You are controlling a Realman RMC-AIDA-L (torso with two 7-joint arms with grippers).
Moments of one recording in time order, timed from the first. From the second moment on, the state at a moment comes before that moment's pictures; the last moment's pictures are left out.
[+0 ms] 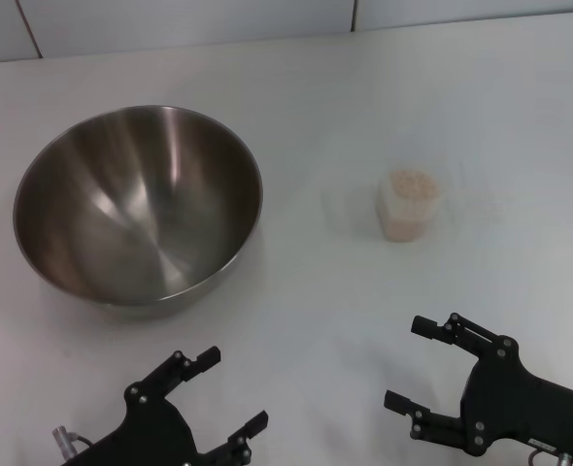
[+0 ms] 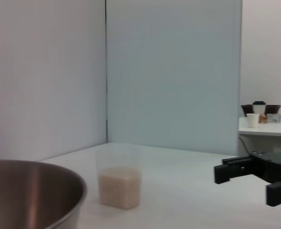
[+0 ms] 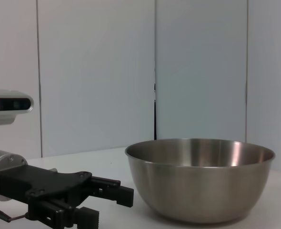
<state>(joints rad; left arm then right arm) -0.13 -2.06 2.28 0.25 0.27 1.43 -0.32 0.18 2.08 -0.35 -0.13 -2.10 -1.69 0.36</state>
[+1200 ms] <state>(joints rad) -0.06 -1.85 1.67 0.74 0.57 1.29 -1.04 0.22 2.08 -0.35 -0.13 -2.10 -1.68 0.36</state>
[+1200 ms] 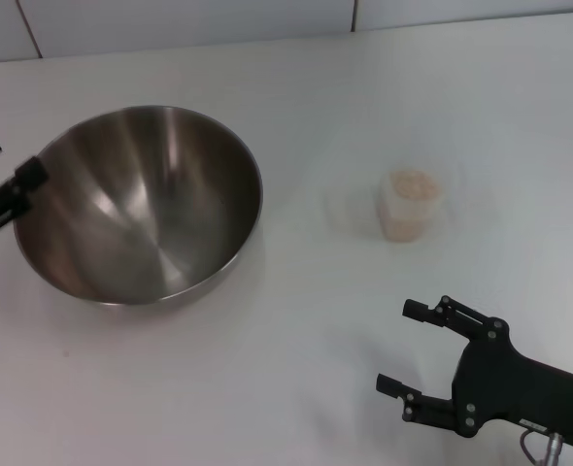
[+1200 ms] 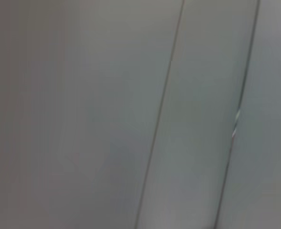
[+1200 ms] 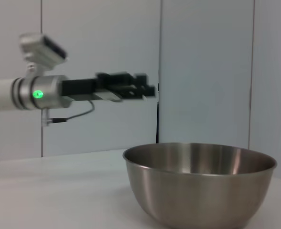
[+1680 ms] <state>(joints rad) -0.16 -2.02 1.18 1.34 1.85 1.05 -2.02 0.22 2.08 -0.34 -0.13 -2.10 -1.69 0.36</state>
